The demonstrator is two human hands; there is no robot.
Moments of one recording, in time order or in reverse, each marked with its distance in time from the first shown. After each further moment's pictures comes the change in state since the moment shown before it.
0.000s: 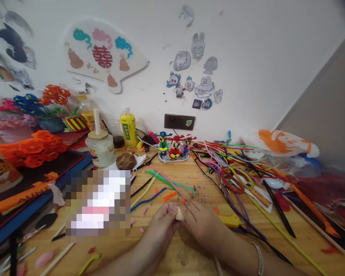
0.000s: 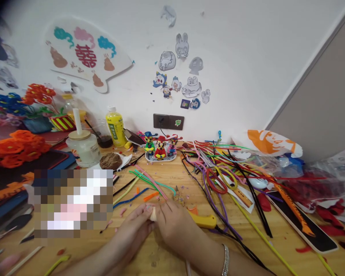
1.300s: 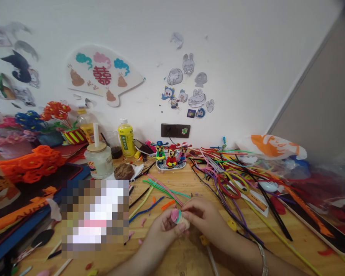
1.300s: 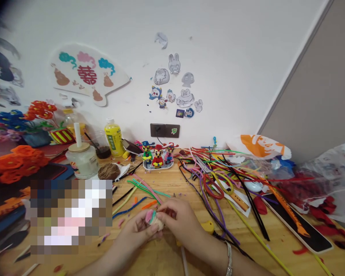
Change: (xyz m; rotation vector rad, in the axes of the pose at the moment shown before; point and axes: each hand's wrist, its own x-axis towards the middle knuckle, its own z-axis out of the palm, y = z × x) left_hand 0.005 0.006 -0.002 0.362 -0.114 0.038; right_hand 0.012 0.018 -0.022 0.851 0.031 0.587
